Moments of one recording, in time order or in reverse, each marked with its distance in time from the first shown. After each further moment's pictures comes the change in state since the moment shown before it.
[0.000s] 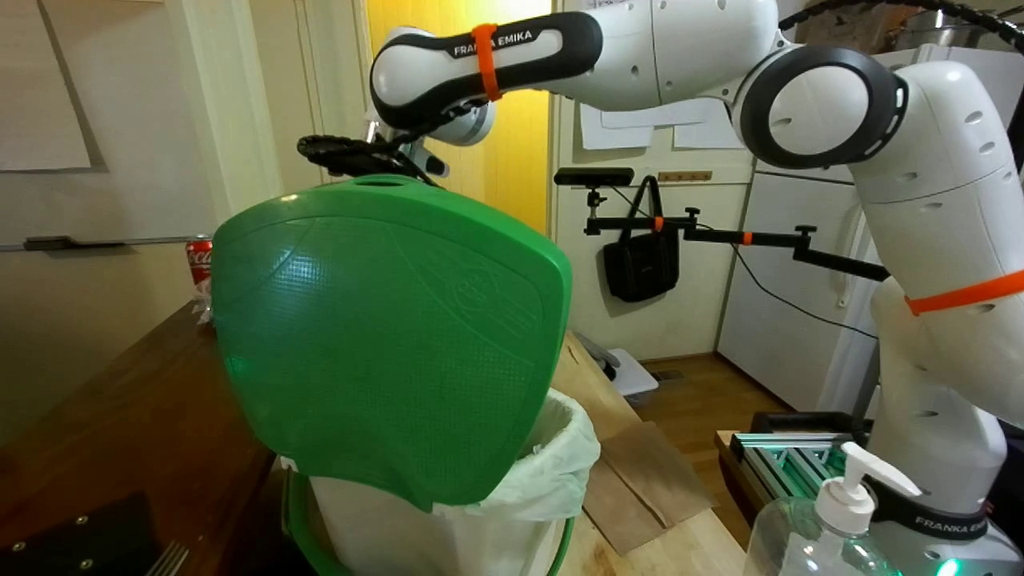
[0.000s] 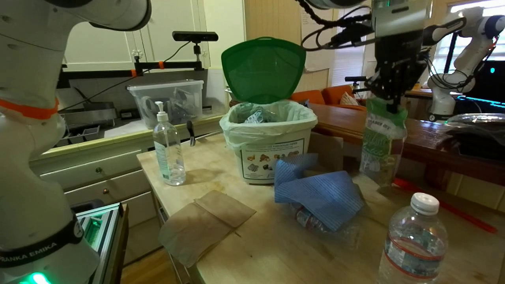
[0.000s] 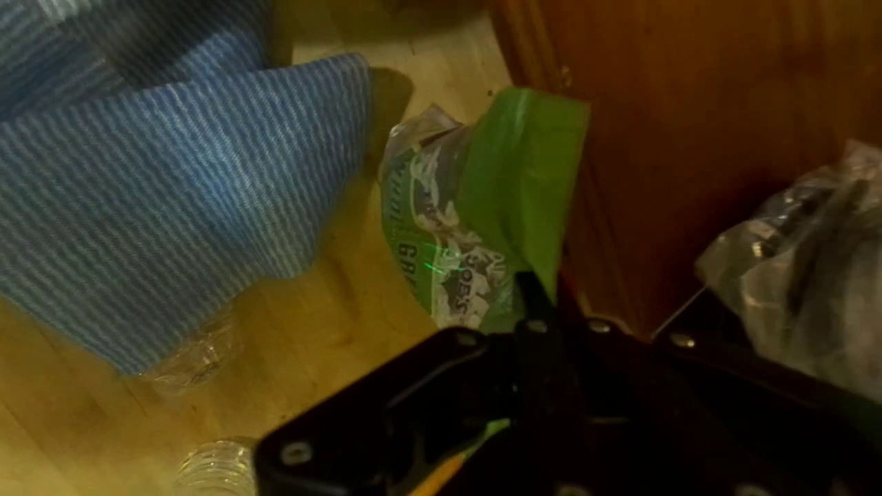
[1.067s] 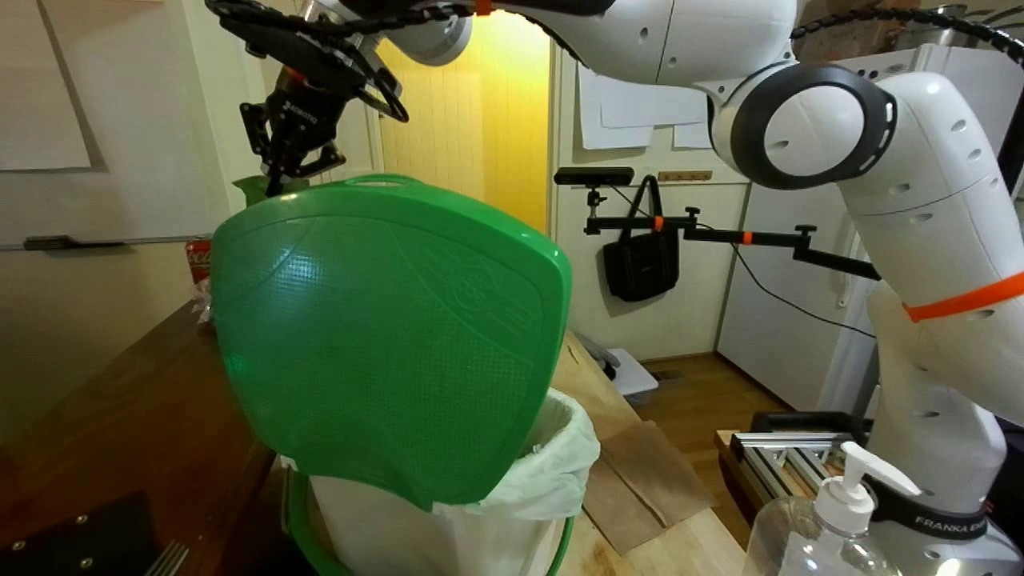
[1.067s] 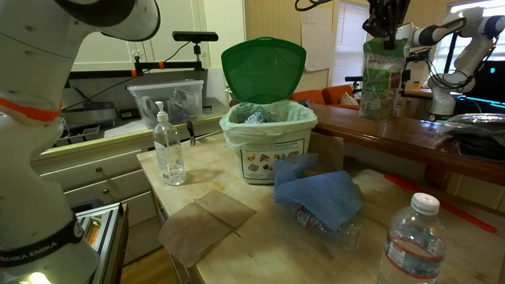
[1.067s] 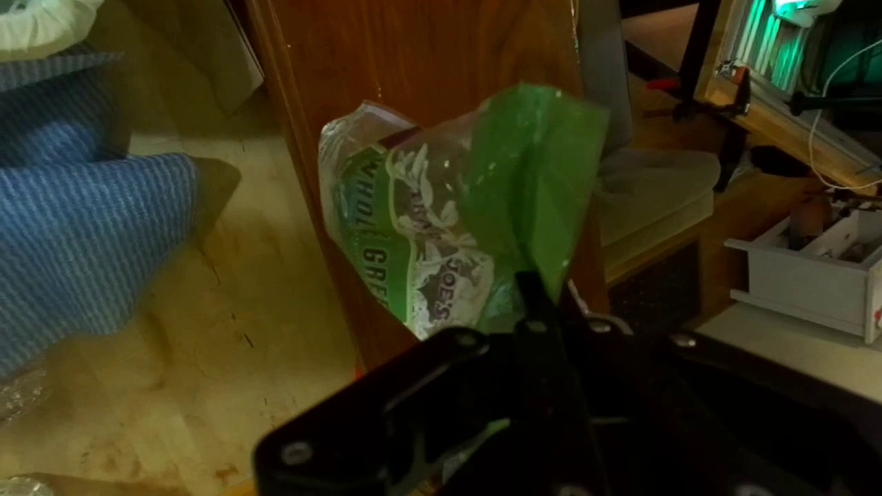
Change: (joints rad) arm 0.050 0.084 0.063 0.366 -0.010 -0.052 -0.007
